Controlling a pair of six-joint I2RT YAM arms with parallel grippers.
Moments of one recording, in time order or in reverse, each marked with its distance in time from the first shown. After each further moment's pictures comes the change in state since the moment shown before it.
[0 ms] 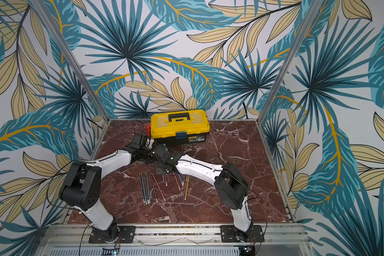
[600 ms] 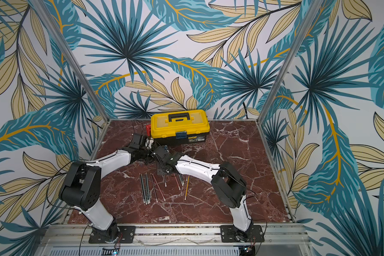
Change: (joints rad) left arm 0.010 0.000 0.000 -0.006 -0.002 0.015; right arm -0.011 0.018 -0.039 0.042 -0.011 0.031
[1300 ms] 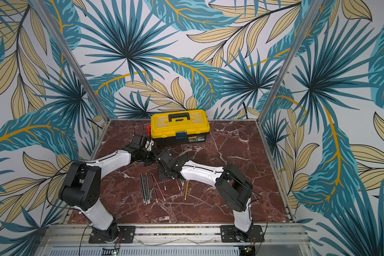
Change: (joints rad) left arm 0.007 0.002 0.000 -0.075 -0.008 0.037; right arm 0.019 -0.088 -0.198 0.182 -0.072 0.045
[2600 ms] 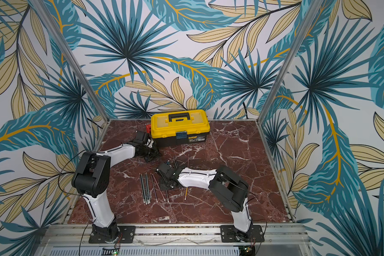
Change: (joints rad) left arm 0.027 0.187 0.175 -0.076 -0.052 0.006; right arm 0.050 0.044 -0.082 -0.011 -0.003 0.049
